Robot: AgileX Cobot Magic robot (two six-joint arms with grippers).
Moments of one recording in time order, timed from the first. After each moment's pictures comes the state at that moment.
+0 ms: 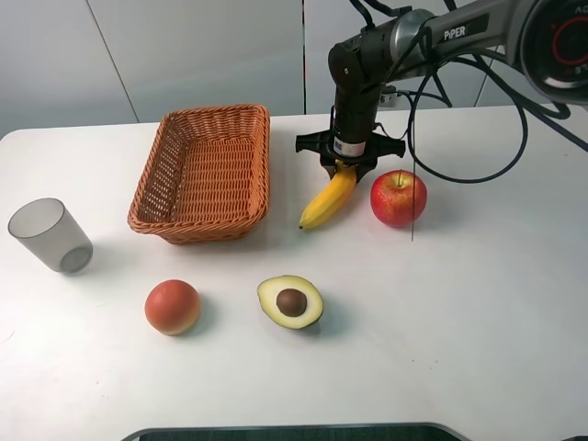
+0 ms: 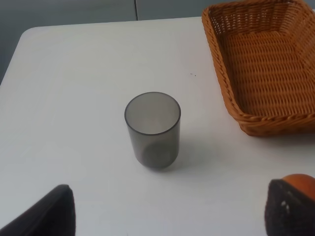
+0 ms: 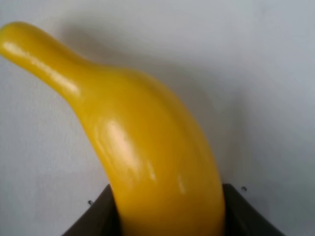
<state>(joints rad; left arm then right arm) -0.01 0.00 -0.51 0.03 1.08 -0.02 0.50 2.38 -1.73 -0.16 0.84 0.72</state>
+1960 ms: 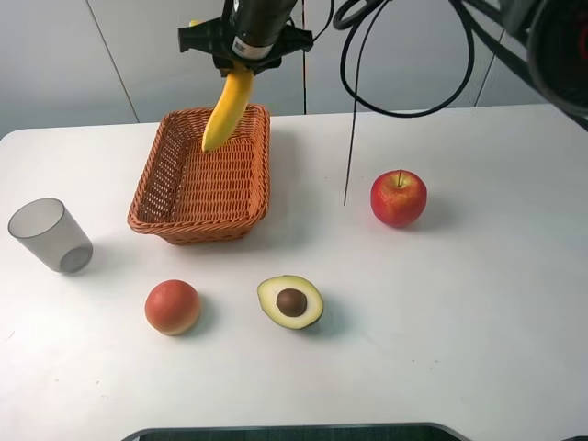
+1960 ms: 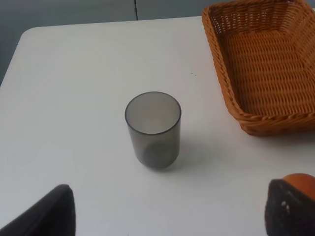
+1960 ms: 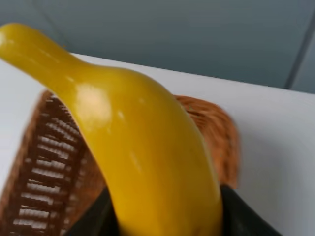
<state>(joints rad) -0.01 0.00 -0.51 0.03 1.08 -0.02 0.71 2.29 -2.04 -0.19 0.69 0.56</state>
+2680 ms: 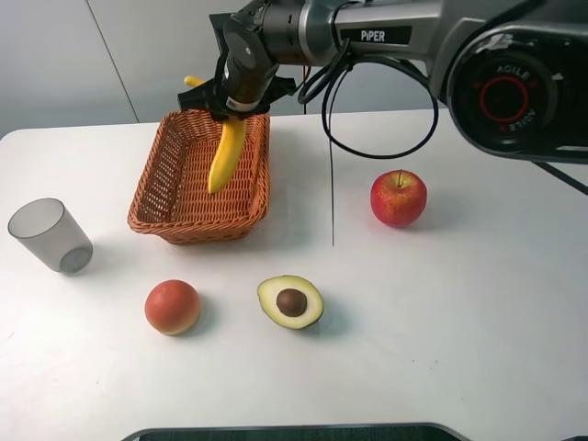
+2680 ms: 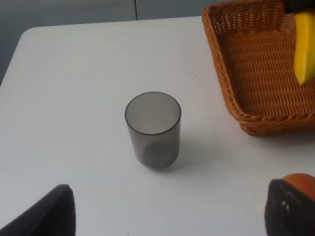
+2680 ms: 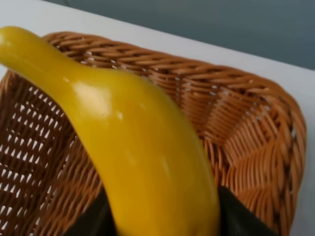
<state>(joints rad) -0.01 0.00 -0.51 0.03 1.08 -0.02 0.73 2.43 -2.04 -0.25 0.60 0.54</state>
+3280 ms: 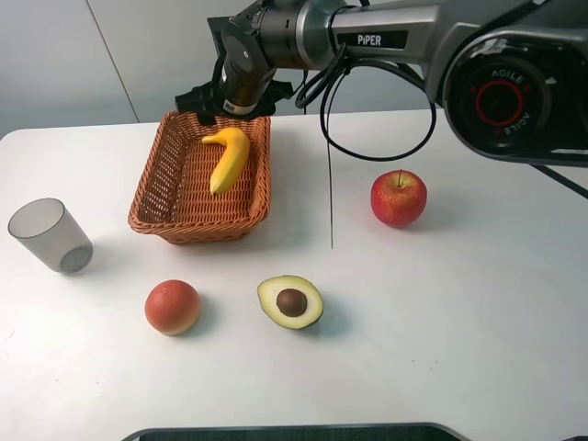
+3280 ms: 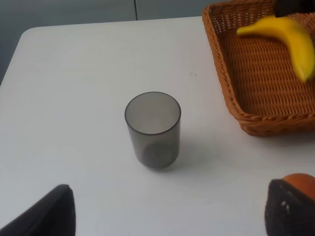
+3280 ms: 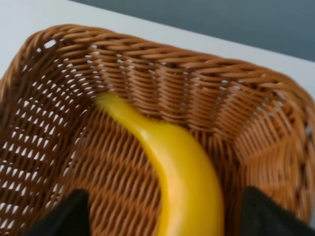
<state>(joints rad) -0.01 0.00 -0.51 0.03 1.08 -0.02 0.74 2.44 -2.04 -0.22 0.59 0.54</state>
